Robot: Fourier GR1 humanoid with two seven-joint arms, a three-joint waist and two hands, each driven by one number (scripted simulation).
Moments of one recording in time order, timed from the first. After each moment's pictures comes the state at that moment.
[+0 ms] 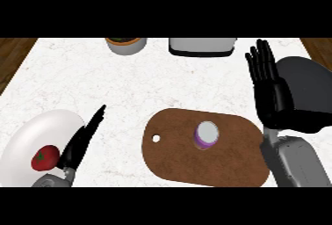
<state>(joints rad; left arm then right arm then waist) -0.08 0.38 -0.36 -1.32 0.06 0.16 0.01 -0.34 -0.20 0.13 -1.55 -0.21 -0.23 -0.14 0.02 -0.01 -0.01</state>
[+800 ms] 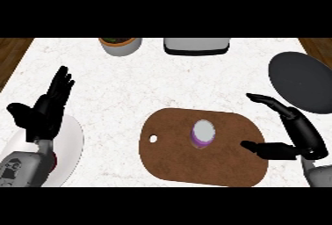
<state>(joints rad) -0.21 0.37 -0.09 -1.45 0.21 0.23 0.03 -0.12 -0.50 0.20 -1.52 -0.04 0.02 -0.38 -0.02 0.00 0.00</state>
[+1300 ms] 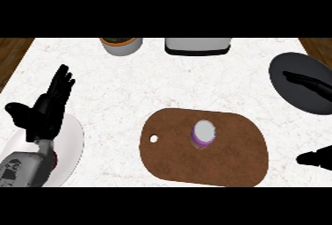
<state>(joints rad) -0.21 0.36 -0.09 -1.48 0.20 0.23 0.06 -0.16 -0.86 0.09 -1.78 -0.06 0.26 -0.10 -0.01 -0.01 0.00</state>
